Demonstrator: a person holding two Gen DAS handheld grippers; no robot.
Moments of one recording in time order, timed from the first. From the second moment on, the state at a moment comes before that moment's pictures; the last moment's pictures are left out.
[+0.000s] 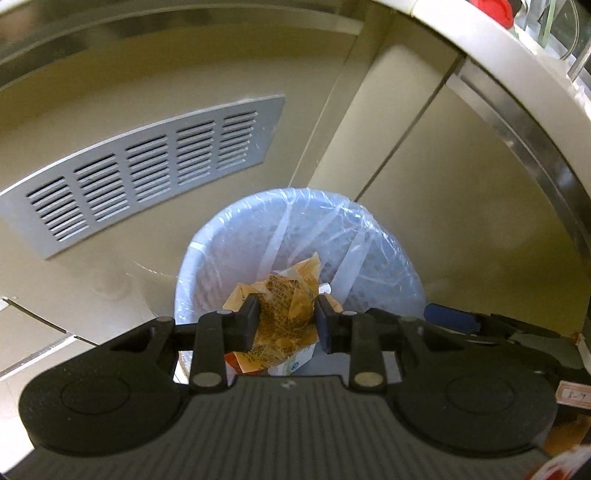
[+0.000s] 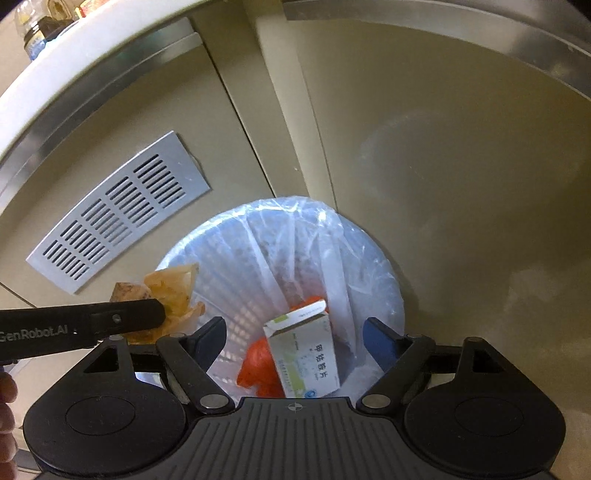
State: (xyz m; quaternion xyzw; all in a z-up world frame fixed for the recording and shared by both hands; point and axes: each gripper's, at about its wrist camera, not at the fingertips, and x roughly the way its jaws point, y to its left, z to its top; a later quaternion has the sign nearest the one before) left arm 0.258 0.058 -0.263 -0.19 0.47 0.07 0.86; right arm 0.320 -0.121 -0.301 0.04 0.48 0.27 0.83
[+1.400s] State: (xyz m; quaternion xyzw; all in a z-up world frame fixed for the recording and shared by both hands) left arm 0.187 0.074 -0.099 -0.15 0.38 0.12 0.91; right arm 0.283 -0.126 -0.140 0.07 0.39 0.38 0.84
